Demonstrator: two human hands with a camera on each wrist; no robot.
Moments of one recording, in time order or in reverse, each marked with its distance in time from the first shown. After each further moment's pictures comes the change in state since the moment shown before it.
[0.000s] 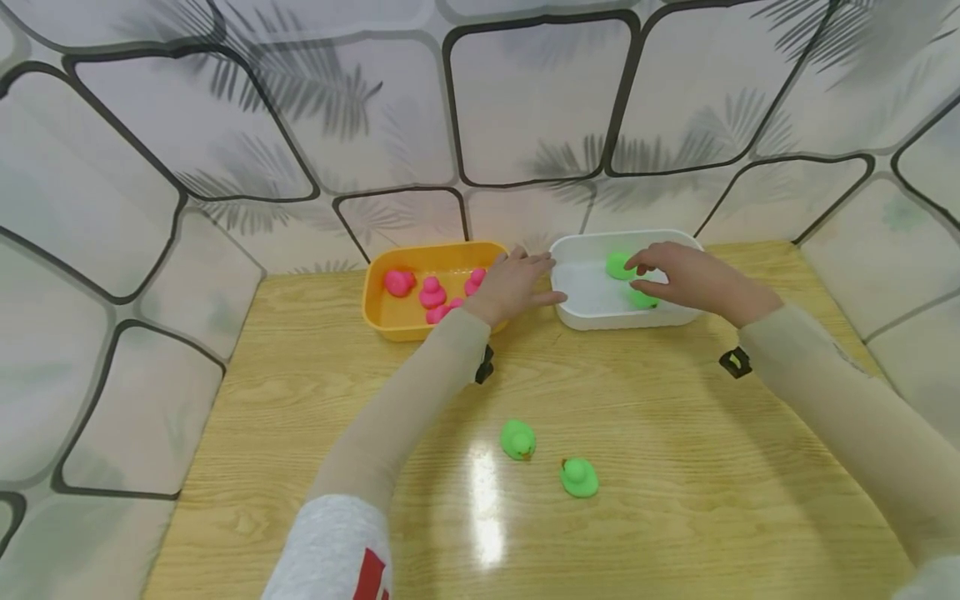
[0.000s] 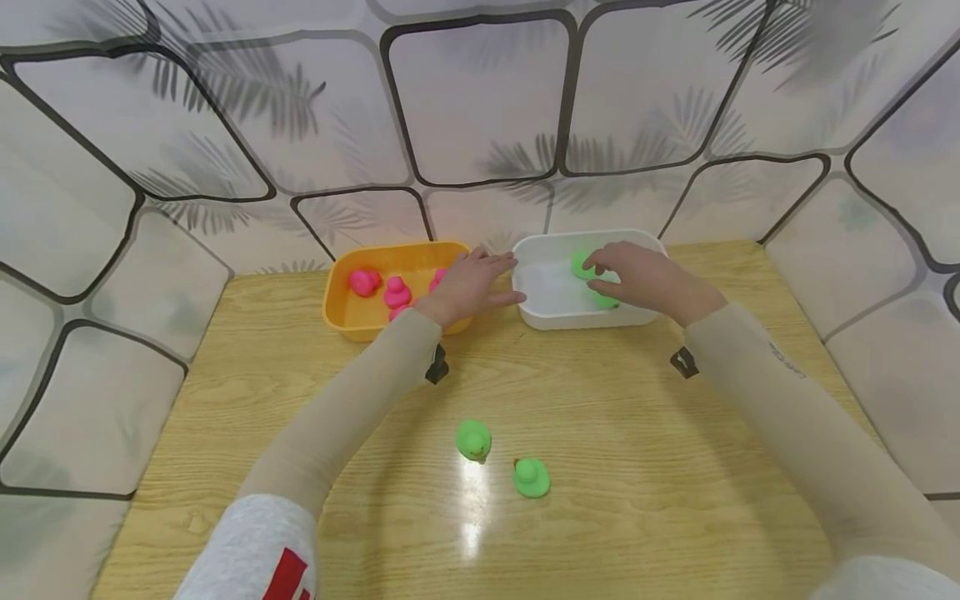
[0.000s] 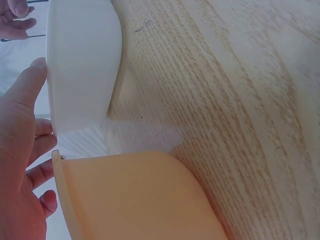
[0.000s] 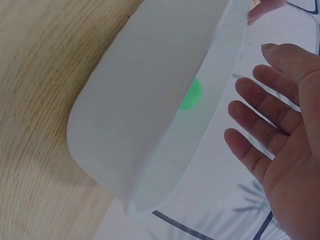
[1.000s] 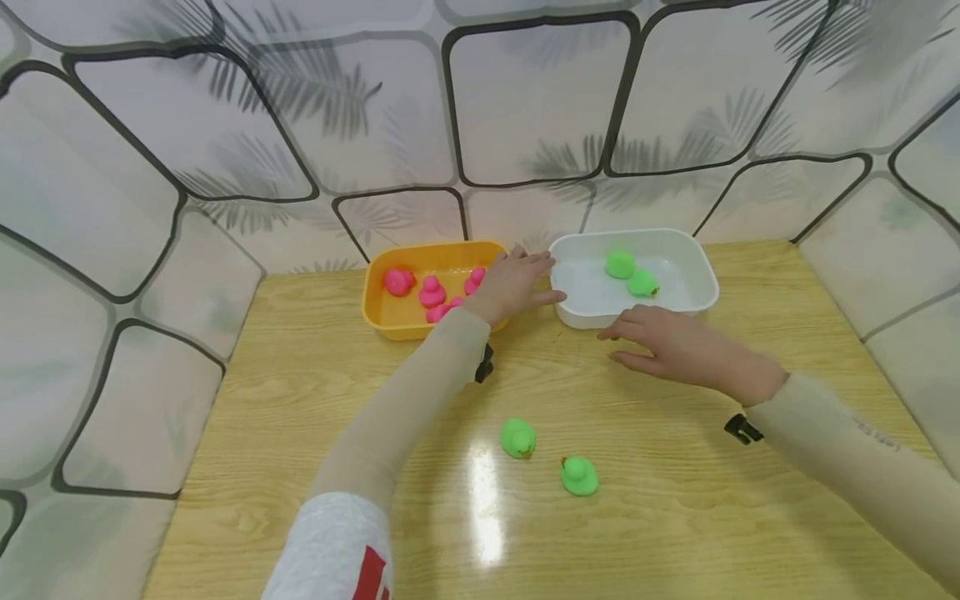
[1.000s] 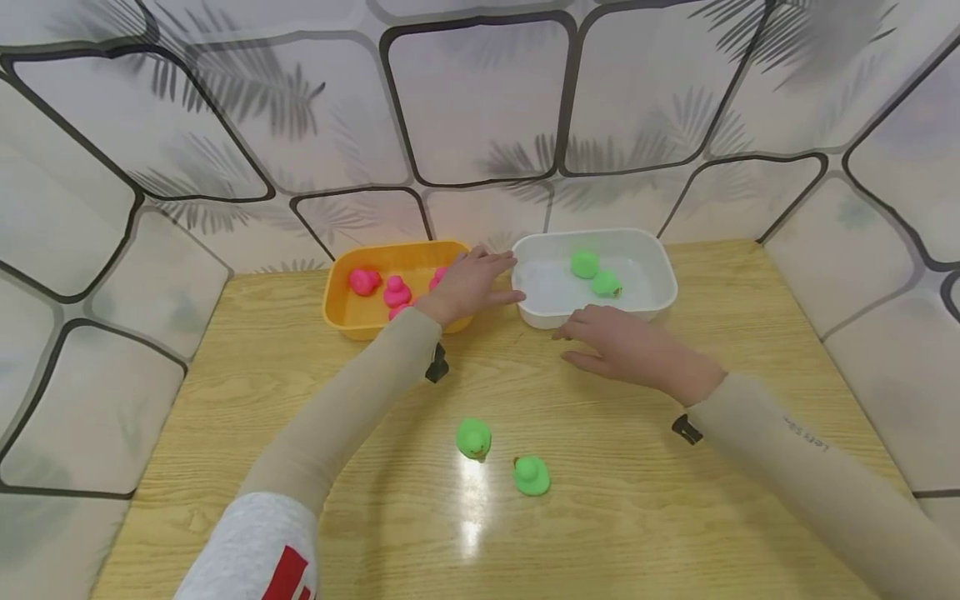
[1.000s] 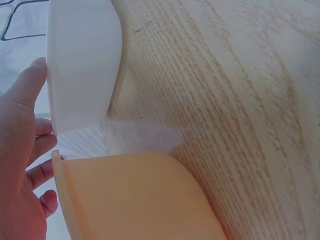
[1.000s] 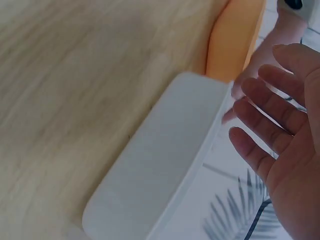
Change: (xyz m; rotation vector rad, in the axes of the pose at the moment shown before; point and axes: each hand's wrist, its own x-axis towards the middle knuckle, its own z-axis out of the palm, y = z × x) left_hand 0.000 0.001 -0.003 0.004 -0.007 -0.015; right_hand -0.048 -0.064 0.042 -0.051 0.165 -0.386
